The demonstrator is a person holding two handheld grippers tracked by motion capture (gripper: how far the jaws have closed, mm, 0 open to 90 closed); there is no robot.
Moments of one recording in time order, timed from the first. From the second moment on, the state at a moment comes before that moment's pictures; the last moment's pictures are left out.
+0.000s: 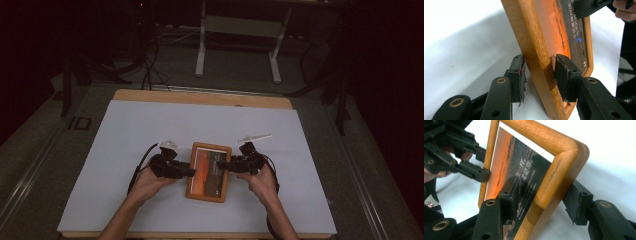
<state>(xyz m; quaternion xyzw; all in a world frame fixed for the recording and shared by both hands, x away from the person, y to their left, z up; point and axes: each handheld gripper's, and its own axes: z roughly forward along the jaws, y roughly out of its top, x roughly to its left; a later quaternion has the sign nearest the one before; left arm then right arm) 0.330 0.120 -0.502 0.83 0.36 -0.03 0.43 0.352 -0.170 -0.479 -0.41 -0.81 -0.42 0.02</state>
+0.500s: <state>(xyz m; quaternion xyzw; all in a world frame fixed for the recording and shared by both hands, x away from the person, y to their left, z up) 0.338 0.120 -0.514 0.81 0.42 -0.05 0.40 0.384 -0.154 -0.500 -0.43 -0.80 -0.40 0.06</state>
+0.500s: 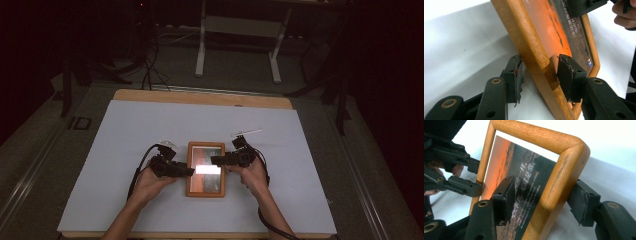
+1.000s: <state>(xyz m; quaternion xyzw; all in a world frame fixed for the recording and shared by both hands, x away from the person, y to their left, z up) 0.354 0.120 -0.523 0.81 0.41 -0.07 0.40 0.391 -0.153 -0.516 -0.47 -0.79 -0.39 0.08</state>
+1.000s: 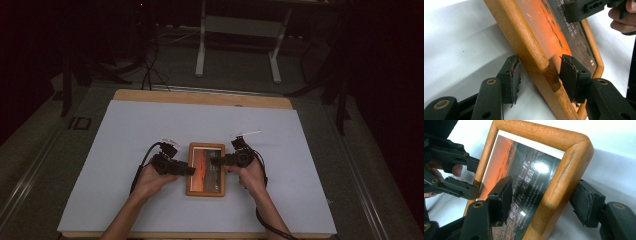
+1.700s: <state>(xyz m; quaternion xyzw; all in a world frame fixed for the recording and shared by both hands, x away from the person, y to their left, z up) 0.346 0.125 -0.517 0.80 0.42 -0.03 0.42 0.365 -0.179 -0.509 -0.46 -0.77 -0.44 0.01</state>
